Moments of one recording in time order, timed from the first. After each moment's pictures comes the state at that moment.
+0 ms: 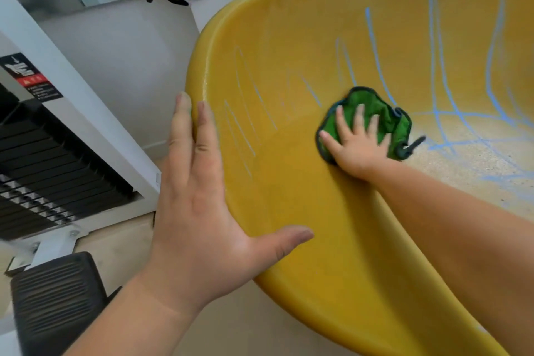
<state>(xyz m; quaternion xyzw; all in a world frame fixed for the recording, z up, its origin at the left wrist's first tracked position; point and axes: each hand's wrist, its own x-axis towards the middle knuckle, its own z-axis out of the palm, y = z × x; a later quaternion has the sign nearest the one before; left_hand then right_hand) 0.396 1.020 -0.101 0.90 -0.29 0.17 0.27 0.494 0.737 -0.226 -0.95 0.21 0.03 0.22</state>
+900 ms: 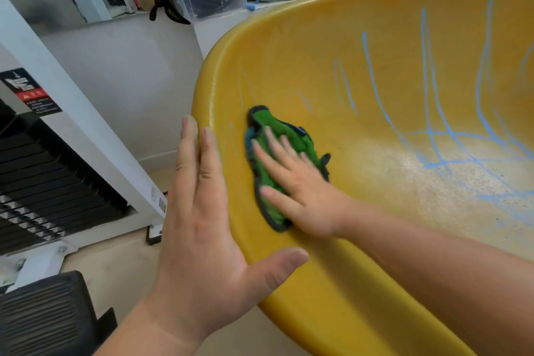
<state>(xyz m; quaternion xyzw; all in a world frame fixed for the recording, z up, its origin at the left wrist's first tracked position) 0.398 1.023 -0.105 0.88 -0.31 0.18 0.32 0.448 0.825 -0.183 -0.94 -0.16 -0.06 0.29</state>
